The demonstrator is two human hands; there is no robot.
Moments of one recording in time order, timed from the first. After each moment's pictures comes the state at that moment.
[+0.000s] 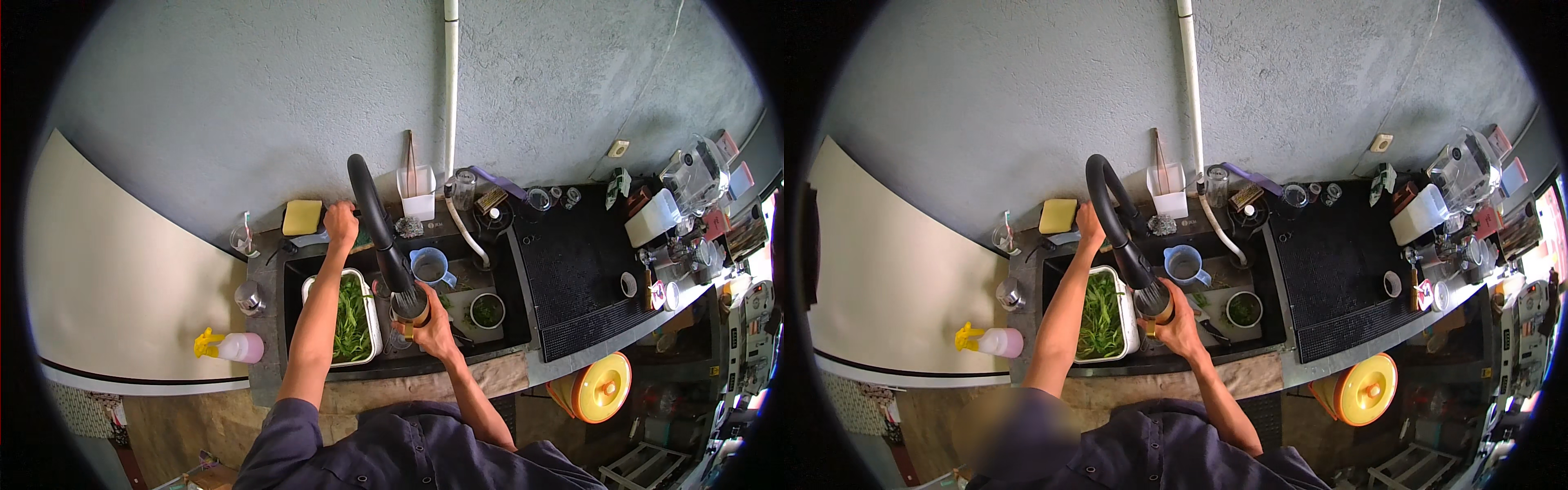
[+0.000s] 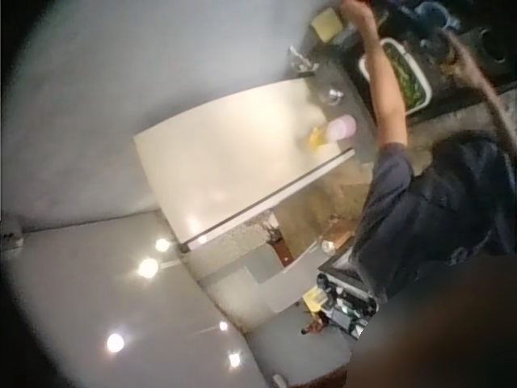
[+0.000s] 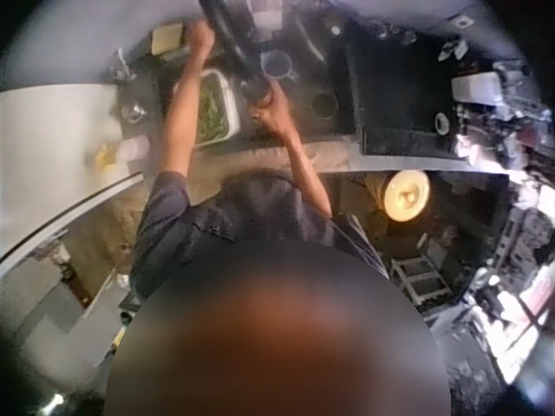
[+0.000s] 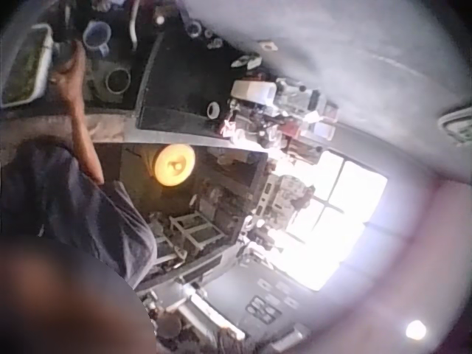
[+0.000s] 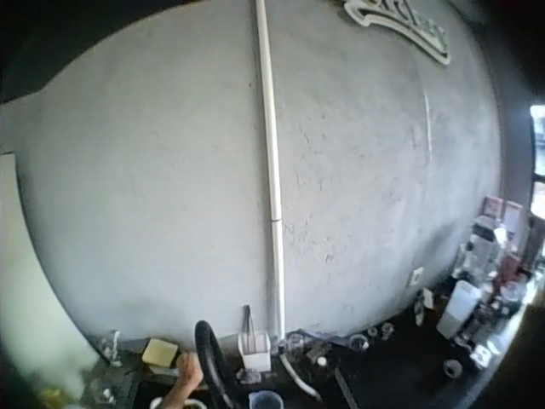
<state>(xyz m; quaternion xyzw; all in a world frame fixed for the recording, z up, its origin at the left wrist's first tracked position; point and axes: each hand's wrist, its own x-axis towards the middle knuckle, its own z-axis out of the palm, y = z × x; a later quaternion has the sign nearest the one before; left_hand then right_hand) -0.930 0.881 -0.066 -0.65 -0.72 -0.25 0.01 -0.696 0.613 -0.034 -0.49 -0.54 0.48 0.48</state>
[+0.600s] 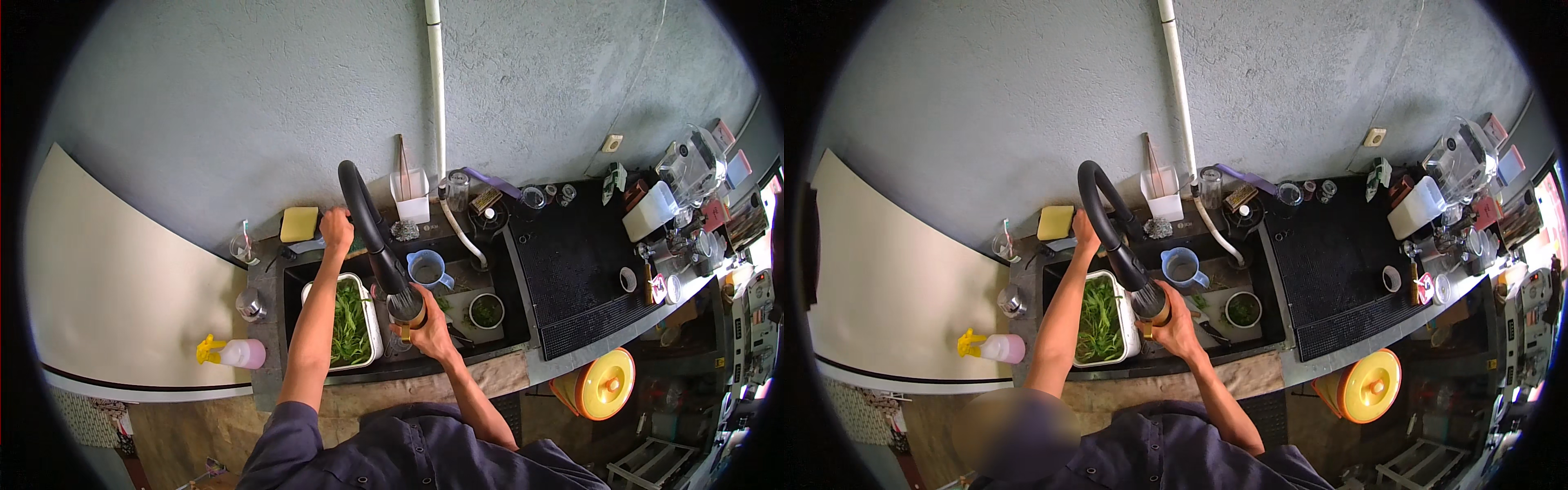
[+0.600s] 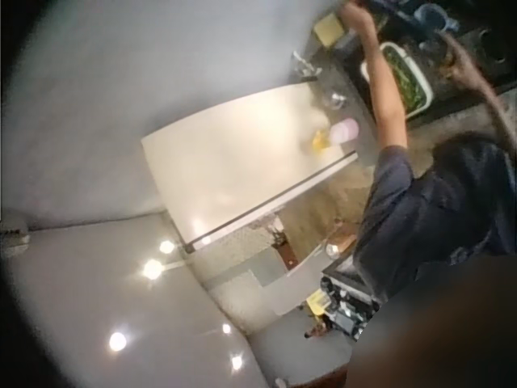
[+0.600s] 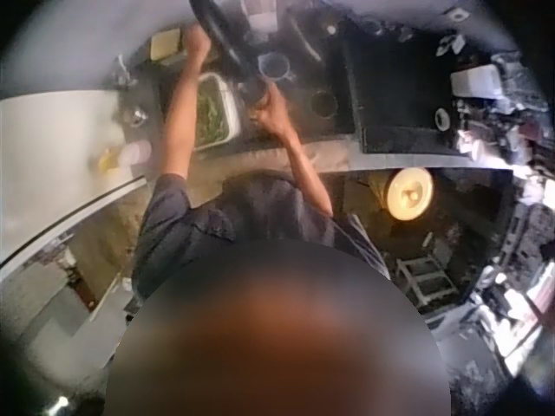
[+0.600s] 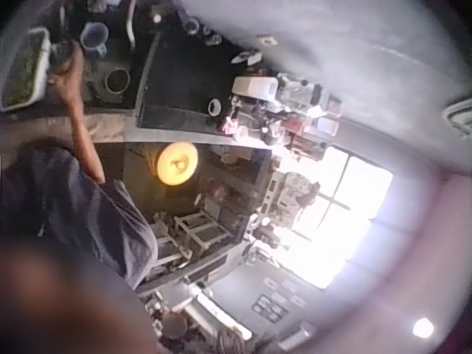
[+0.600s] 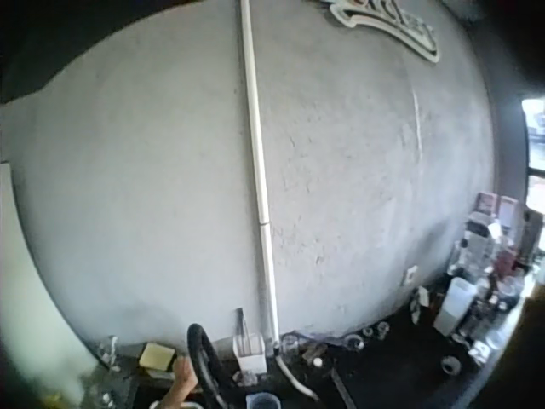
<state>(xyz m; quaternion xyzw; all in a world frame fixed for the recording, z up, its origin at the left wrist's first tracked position) -0.937 0.883 -0.073 -0.67 -0.70 -0.24 0.03 -0.695 0.615 -0.043 -0.48 -0.56 0.47 0.49</state>
